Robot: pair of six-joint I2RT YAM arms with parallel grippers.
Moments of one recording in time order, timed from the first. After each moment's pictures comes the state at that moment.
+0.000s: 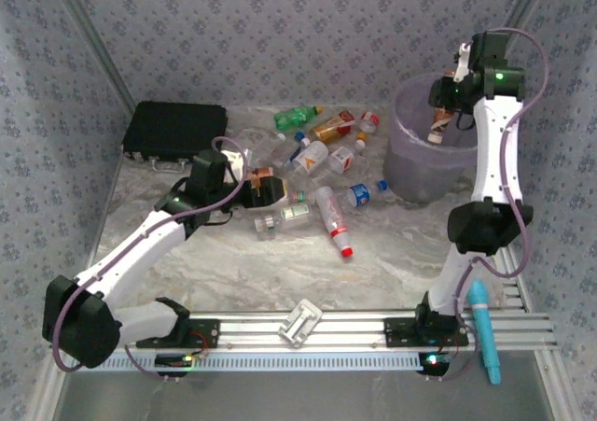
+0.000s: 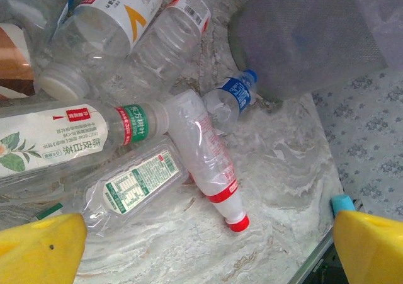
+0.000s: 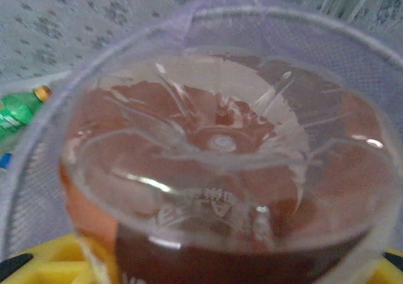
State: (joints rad) left arm -0.52 1.18 0.91 -0.32 0.40 -0.61; right arm -0.12 1.93 2.33 -1.27 -0.05 0.06
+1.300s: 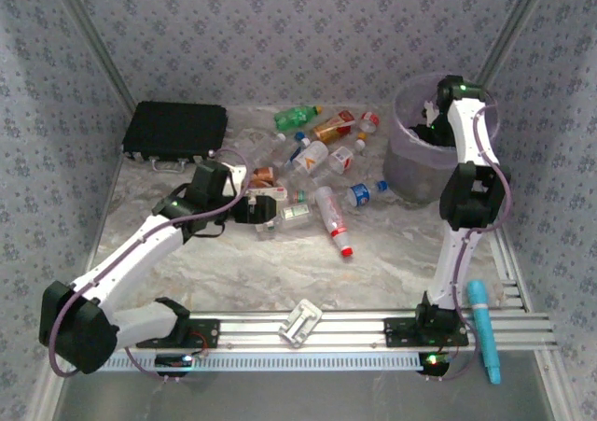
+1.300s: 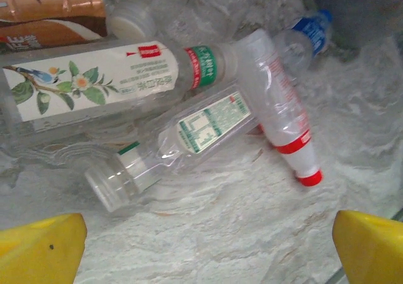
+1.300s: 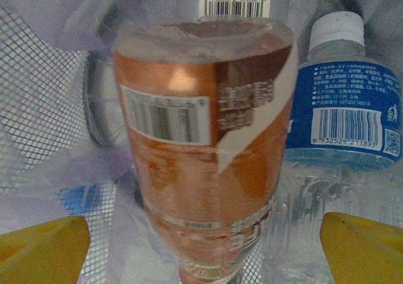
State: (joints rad) left arm -0.53 1.16 0.90 -0.55 0.27 -0.42; right arm -0.13 2.18 2.16 -1.37 -0.08 -0.08
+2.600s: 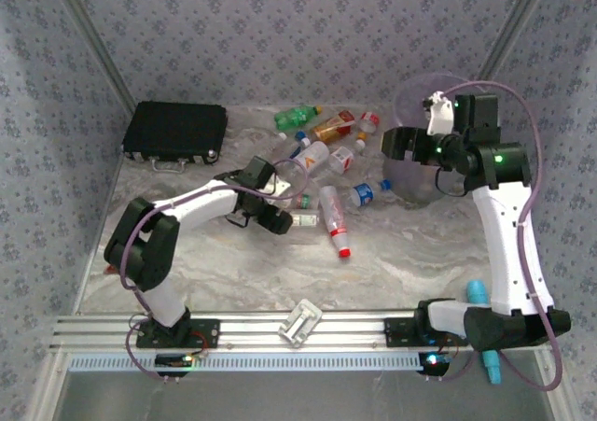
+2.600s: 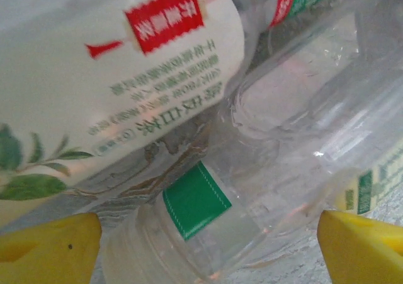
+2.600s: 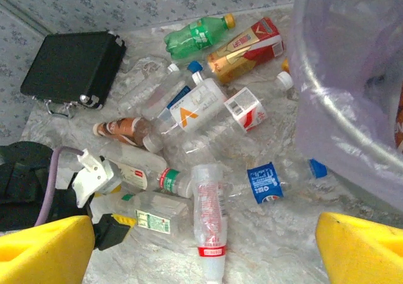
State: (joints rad) left arm -0.61 1.70 1.09 -0.59 0.18 0.01; right arm 0.09 1.24 1.61 -1.08 -0.36 0.19
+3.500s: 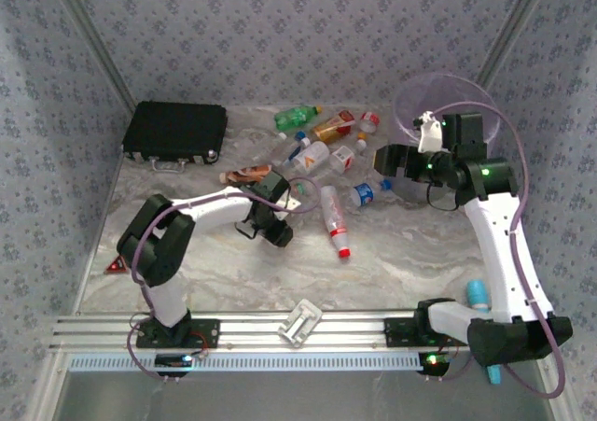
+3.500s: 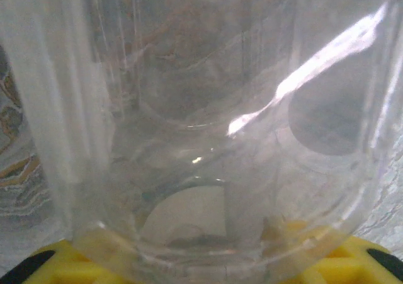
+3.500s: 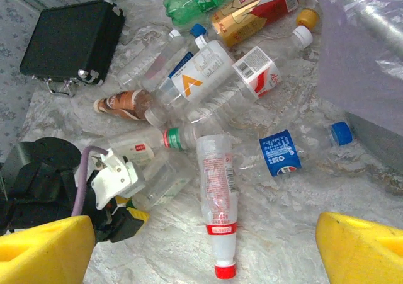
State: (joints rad) left arm -0.71 1.77 1.08 -0.63 0.18 0.00; right arm 0.12 1.17 1.43 -1.02 -0.38 0.24
